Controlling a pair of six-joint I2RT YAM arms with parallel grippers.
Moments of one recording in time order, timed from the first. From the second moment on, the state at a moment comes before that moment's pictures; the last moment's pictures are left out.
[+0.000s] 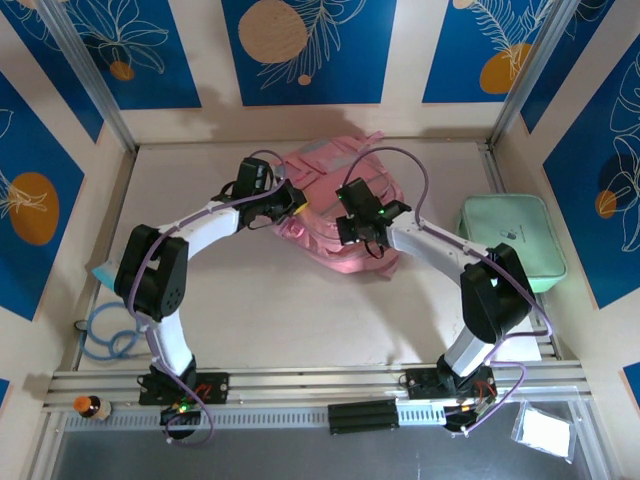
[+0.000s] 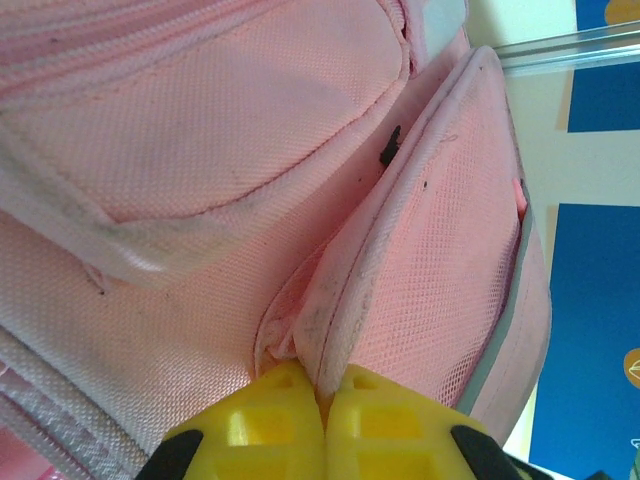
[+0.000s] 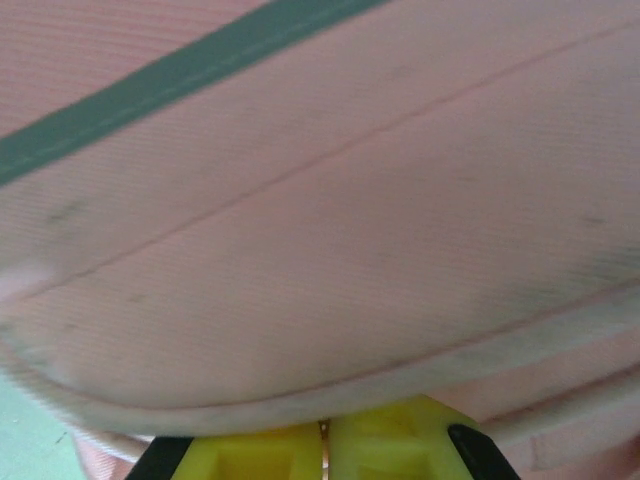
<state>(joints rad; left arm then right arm) -0.40 1.84 1.26 -0.06 0.53 -1.00 0.60 1.64 1.22 -0.58 0.19 0.28</state>
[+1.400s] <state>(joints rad) -0.24 1.52 0.96 -0.09 0.39 -1.10 0.83 2.00 1.69 -0.61 -0.13 0.22</state>
